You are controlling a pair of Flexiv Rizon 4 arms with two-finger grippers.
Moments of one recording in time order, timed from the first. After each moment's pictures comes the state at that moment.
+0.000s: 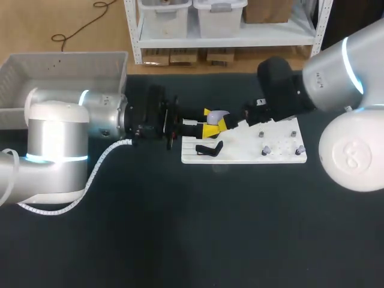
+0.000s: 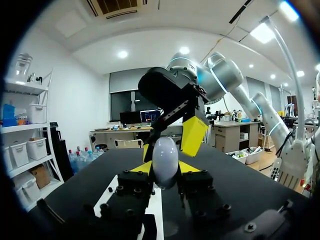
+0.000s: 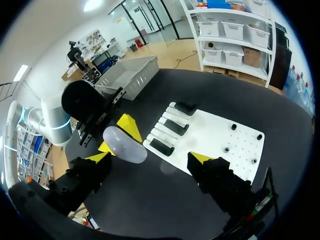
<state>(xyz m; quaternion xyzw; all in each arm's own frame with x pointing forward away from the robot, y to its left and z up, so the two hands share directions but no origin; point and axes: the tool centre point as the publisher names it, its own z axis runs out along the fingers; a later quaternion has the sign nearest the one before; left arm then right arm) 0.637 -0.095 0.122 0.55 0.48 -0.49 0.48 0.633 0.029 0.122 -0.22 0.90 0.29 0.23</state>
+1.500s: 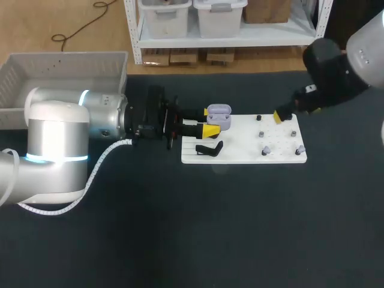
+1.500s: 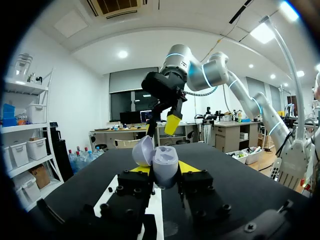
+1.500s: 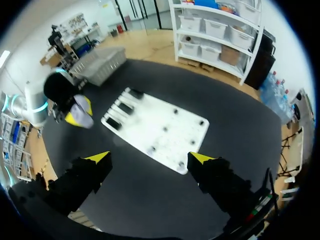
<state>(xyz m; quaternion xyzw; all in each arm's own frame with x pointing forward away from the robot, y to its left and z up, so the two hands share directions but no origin) 0.638 -0.095 0.122 0.55 0.47 -0.49 0.48 0.636 -0.093 0.134 -0.23 0.94 0.15 0.19</state>
